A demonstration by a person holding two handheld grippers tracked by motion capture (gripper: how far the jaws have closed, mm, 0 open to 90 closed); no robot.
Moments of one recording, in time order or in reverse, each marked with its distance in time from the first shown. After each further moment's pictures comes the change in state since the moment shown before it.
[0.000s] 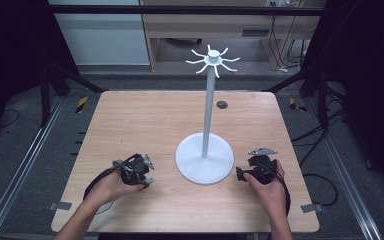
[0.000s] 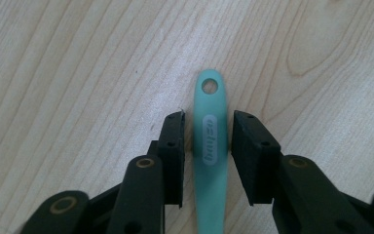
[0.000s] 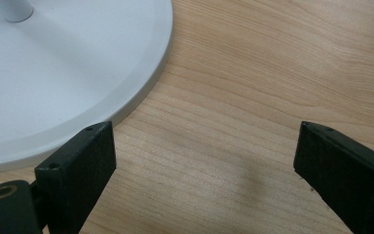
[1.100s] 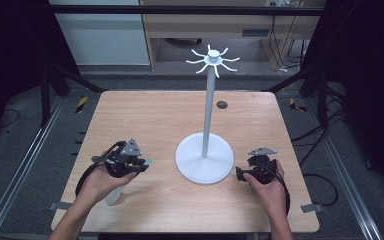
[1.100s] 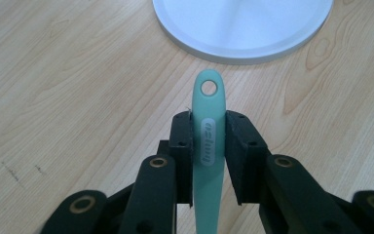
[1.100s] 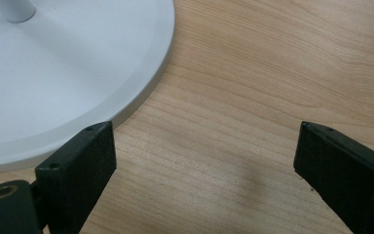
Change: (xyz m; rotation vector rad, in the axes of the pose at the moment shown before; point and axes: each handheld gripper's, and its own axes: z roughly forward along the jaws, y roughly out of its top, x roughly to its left) left arm 0.000 -0.008 -0.073 -0.374 0.075 -0.072; right arm 0.000 0.000 0.000 0.000 0.002 -0.004
